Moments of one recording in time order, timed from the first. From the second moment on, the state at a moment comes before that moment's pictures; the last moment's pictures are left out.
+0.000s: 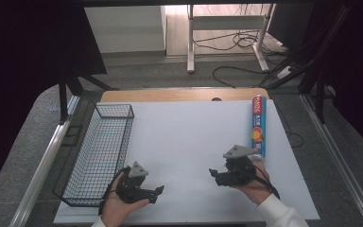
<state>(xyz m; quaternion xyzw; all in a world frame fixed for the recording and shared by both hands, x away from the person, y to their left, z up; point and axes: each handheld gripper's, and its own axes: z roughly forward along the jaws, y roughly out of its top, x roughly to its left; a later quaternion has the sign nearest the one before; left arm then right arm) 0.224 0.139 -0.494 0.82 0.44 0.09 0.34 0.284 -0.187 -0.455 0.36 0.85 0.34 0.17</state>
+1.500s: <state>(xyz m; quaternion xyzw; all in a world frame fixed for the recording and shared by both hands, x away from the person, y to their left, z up) 0.225 0.135 -0.501 0.83 0.44 0.08 0.33 0.476 -0.286 -0.449 0.62 0.73 0.20 0.22</state>
